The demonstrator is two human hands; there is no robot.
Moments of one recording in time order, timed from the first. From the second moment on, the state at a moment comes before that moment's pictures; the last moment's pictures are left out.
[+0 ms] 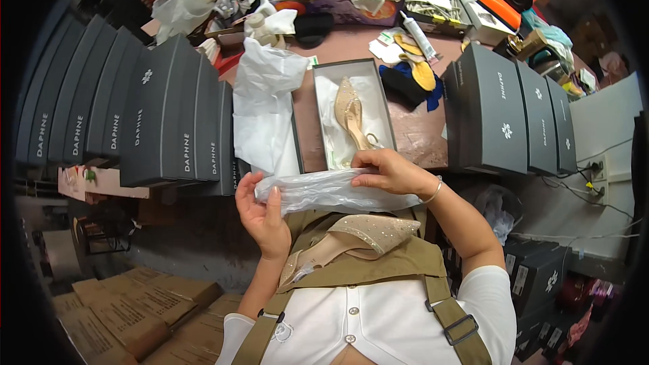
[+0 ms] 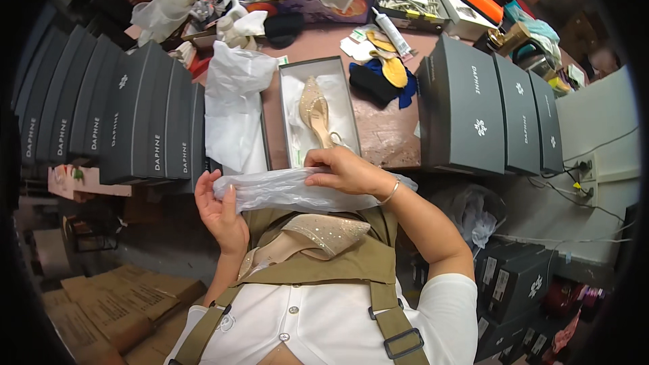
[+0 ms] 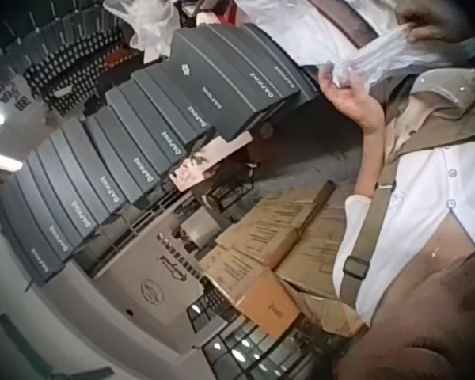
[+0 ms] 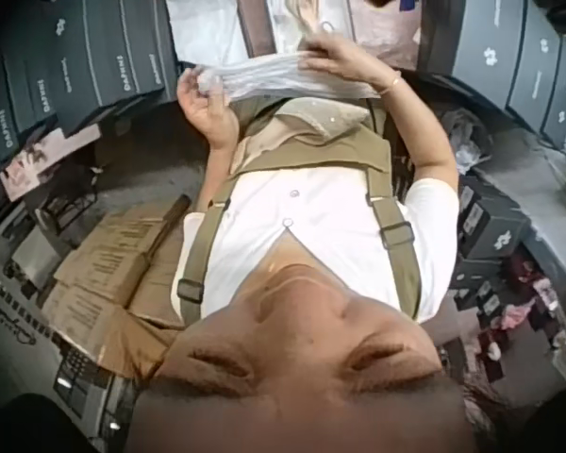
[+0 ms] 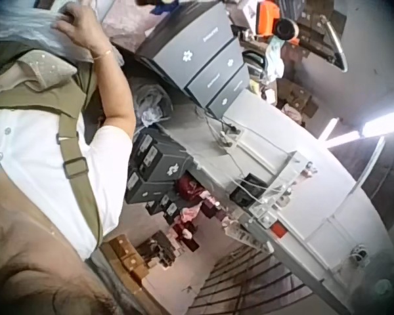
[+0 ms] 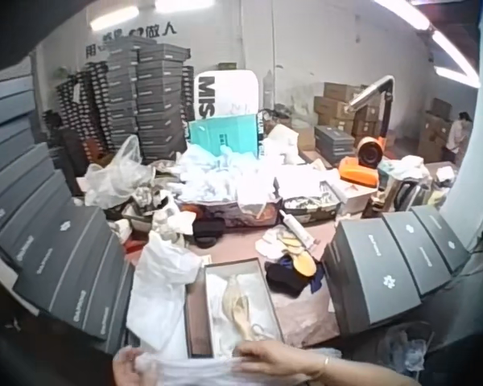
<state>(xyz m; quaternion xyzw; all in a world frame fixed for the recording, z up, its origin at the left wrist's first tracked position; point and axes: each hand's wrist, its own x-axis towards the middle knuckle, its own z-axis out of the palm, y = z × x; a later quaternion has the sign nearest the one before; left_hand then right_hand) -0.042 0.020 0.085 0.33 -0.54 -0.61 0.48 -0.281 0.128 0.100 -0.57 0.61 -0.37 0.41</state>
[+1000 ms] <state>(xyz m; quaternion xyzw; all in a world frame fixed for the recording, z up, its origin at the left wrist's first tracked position) -0.068 0.008 0.063 0.32 -0.24 -0.84 0.37 -0.273 0.090 0.112 -0.61 0.59 -0.37 0.38</state>
